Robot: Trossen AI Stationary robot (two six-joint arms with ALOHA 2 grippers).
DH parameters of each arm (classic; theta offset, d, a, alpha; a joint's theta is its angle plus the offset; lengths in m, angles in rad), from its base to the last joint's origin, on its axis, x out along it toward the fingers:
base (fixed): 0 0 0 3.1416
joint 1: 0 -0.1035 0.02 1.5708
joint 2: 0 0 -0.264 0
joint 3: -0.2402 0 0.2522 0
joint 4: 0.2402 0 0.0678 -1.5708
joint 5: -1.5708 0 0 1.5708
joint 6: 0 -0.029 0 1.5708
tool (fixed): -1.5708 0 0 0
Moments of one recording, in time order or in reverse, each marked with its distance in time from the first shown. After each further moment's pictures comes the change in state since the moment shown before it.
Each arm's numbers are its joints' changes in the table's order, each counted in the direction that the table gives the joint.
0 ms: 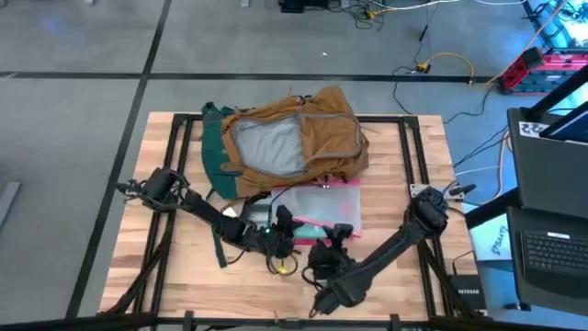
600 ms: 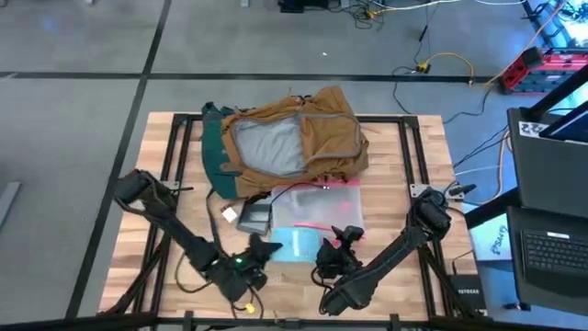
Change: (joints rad) left arm 0.305 -0.175 -0.040 0.320 -0.375 0.000; right arm -0.029 -0.006 0.116 -0.005 -0.029 -0.195
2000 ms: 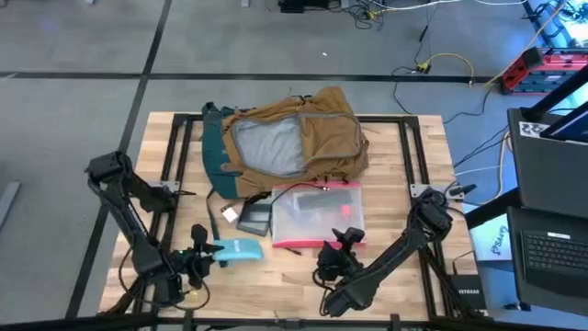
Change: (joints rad) left arm 0.390 -0.278 0.175 0.910 0.185 1.423; right arm -0.006 -0.001 0.026 -0.054 -0.007 -0.021
